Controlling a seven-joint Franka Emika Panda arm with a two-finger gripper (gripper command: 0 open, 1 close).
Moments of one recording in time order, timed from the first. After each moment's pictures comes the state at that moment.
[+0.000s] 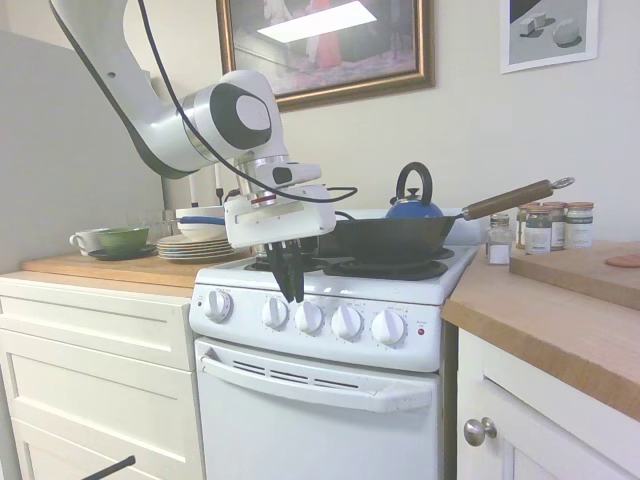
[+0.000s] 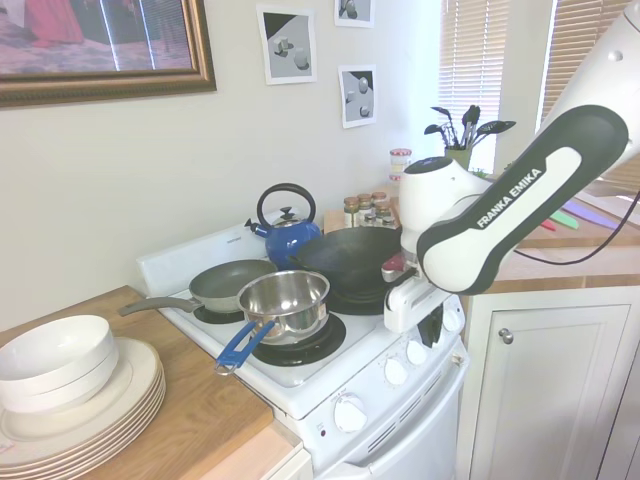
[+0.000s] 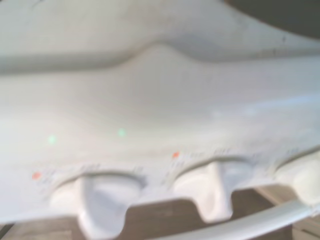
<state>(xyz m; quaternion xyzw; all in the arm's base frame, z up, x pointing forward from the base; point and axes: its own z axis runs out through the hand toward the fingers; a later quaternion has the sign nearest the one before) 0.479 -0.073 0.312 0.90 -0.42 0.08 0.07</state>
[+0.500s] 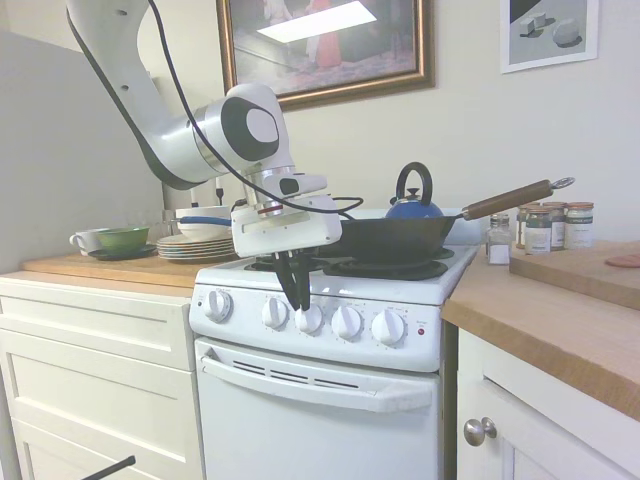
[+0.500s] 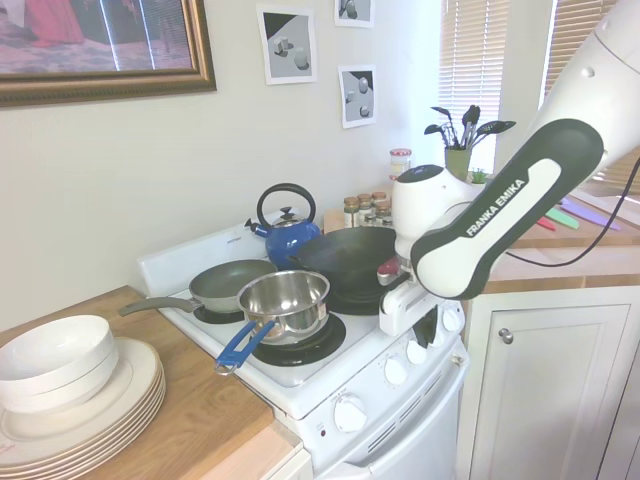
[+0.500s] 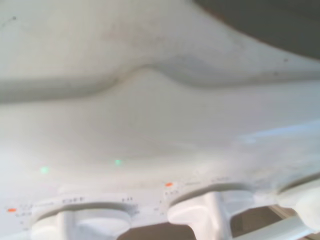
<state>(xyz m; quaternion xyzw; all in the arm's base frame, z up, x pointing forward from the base) 0.489 -0.076 0.294 0.90 -0.42 0.07 0.07</state>
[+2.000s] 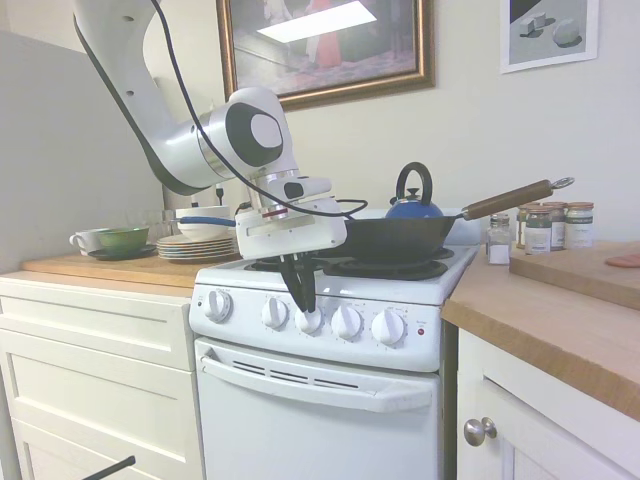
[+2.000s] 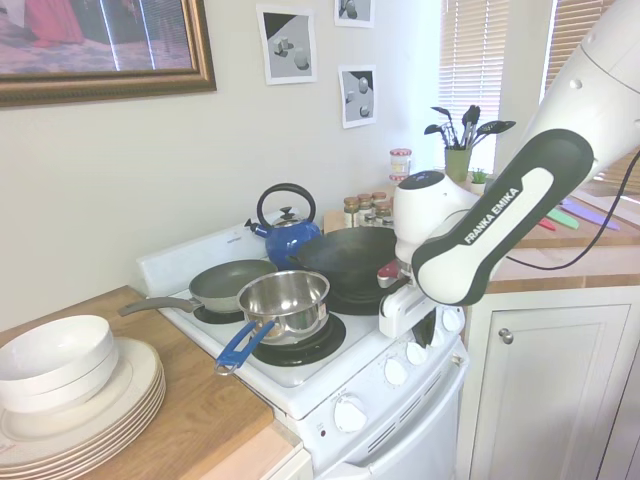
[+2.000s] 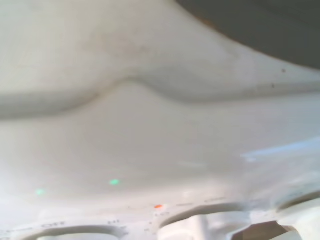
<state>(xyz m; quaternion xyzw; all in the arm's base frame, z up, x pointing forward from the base) 0.493 -0.079 0.293 0.90 -0.42 0.09 0.07</state>
